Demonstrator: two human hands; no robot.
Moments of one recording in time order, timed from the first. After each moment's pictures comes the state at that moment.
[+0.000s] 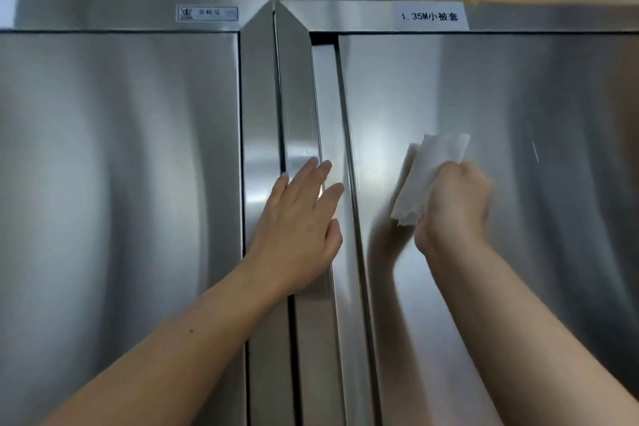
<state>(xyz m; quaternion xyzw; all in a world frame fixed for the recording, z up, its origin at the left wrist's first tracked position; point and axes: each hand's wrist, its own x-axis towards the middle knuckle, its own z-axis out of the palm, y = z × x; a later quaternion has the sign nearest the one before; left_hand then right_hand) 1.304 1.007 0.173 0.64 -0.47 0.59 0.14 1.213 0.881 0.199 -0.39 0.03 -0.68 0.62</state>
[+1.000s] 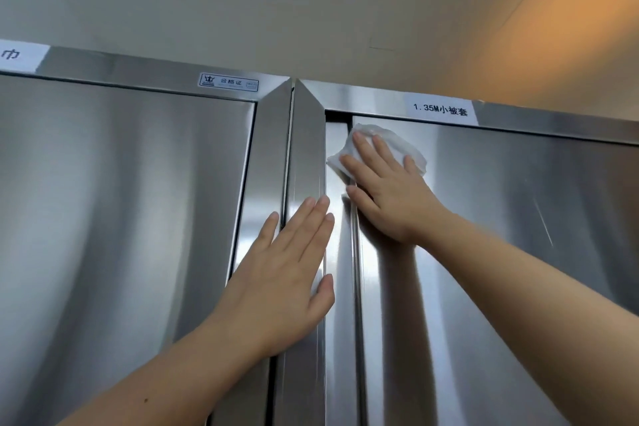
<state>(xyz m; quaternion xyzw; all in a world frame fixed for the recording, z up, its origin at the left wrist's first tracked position) 1.331 1.004 0.210 0.62 -0.39 0.68 0.06 1.251 0.843 0.307 -0.80 0.02 -0.55 -0.24</state>
